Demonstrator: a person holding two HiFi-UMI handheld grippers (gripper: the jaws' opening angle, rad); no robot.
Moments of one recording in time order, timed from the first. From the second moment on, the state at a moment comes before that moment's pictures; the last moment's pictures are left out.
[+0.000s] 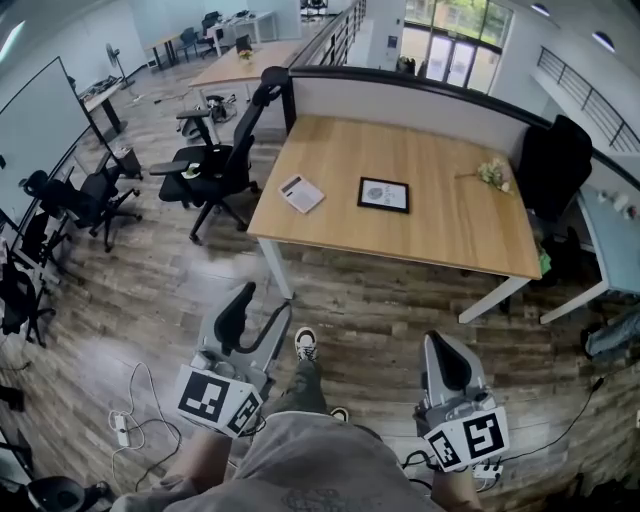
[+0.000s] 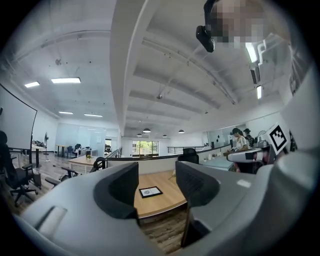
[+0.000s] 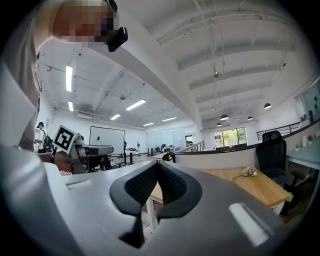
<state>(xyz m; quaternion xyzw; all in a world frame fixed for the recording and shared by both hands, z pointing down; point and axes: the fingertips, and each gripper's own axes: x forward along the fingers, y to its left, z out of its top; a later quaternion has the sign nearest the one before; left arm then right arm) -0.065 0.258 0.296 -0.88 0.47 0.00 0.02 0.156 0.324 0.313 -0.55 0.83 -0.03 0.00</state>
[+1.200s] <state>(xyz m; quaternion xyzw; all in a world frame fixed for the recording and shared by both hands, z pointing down) -0.128 -0.114 0.360 -0.88 0.46 -0.11 -0.03 0.082 -0.041 0.357 -0.53 0.84 -0.11 -0.06</state>
